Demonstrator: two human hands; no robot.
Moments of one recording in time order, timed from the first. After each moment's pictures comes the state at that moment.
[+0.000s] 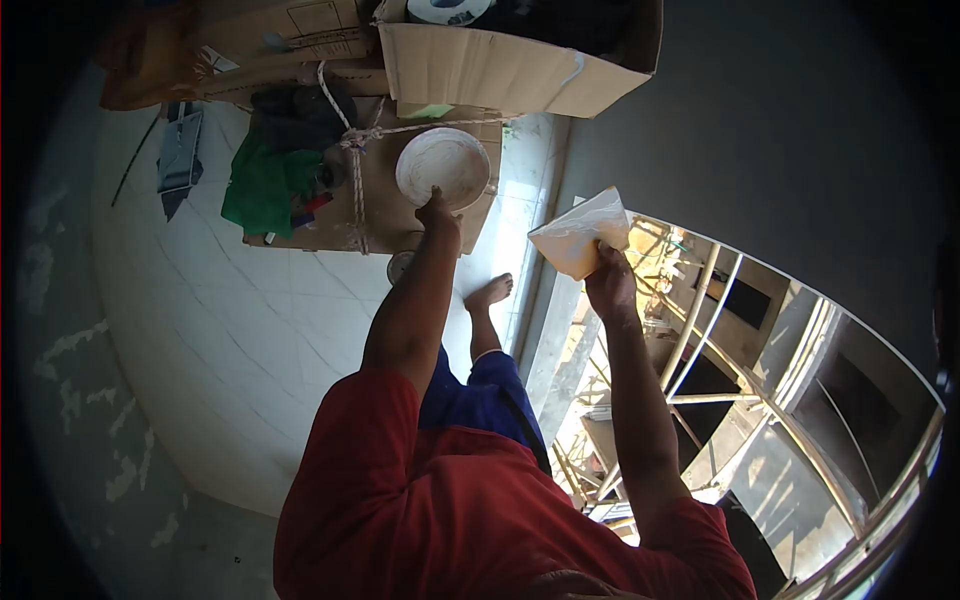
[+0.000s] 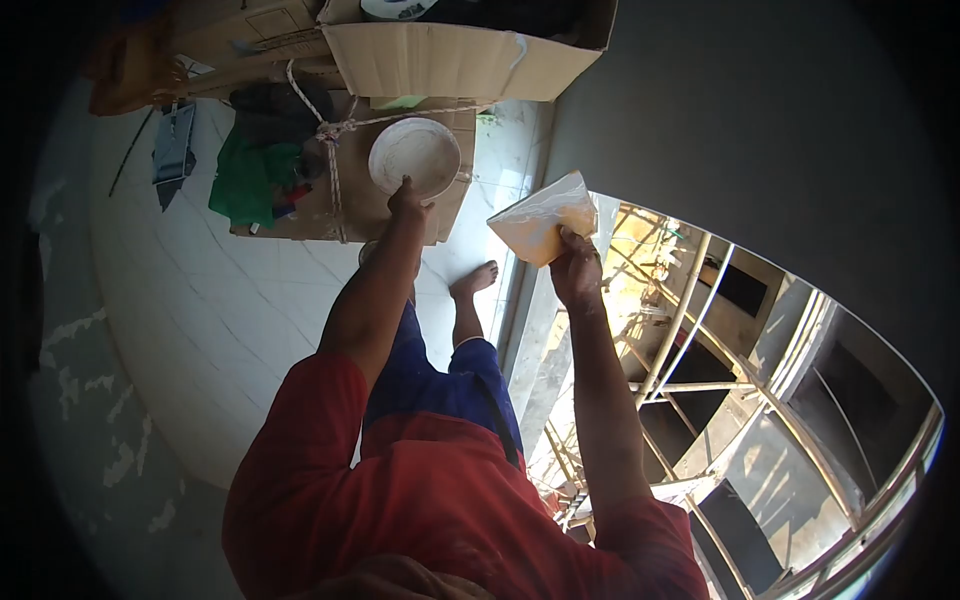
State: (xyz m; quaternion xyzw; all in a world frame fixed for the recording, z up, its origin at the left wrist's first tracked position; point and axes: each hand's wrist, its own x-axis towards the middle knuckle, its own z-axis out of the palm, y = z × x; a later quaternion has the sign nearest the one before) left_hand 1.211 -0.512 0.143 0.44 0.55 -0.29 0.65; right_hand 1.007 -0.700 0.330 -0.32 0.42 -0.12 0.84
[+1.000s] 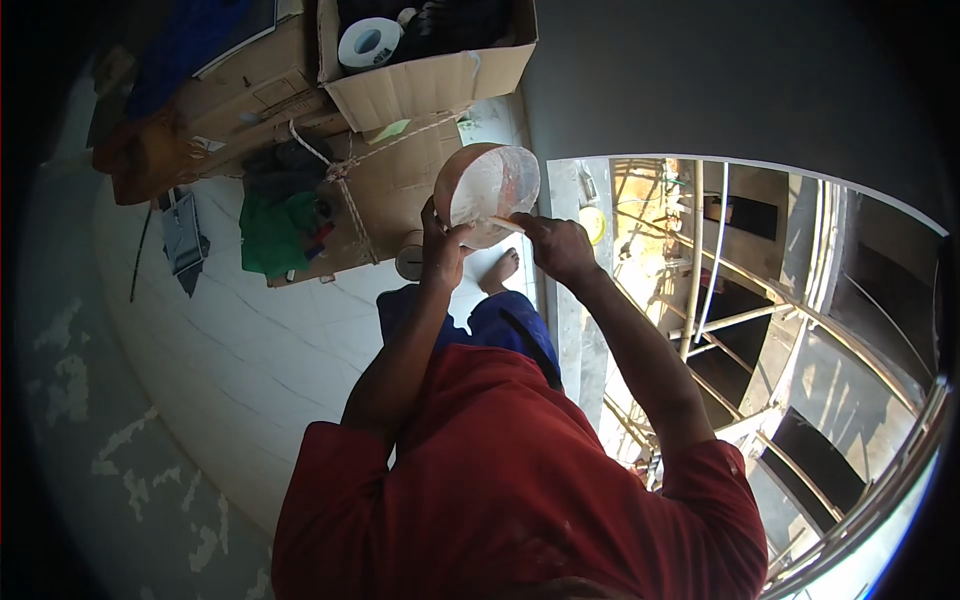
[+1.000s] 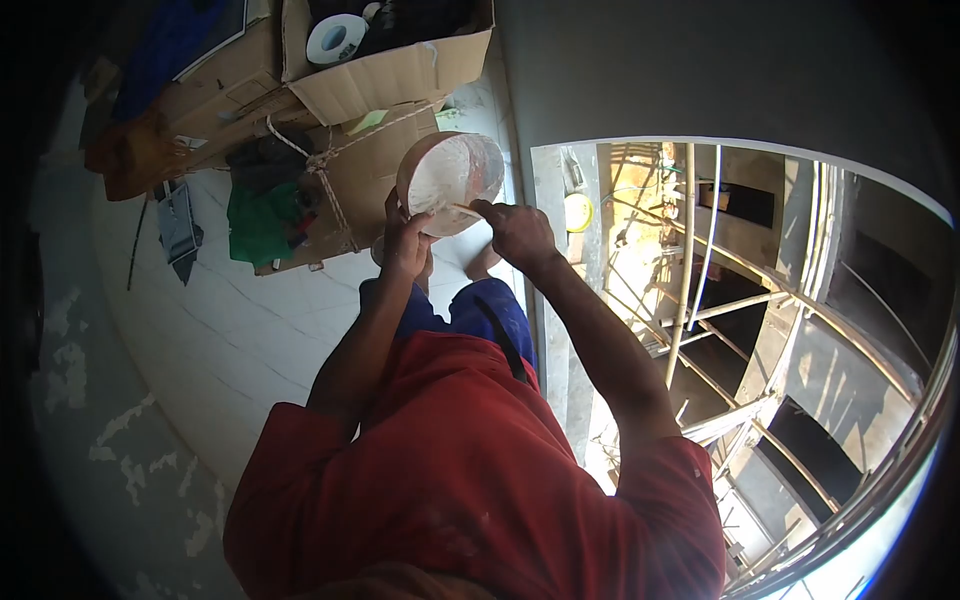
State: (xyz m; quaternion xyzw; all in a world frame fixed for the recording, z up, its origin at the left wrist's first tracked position) left_hand 1.161 -0.478 0.377 0.50 0.12 -0.46 0.72; right_hand 1.035 -0.631 0.448 -0.95 0.20 0.08 0.24
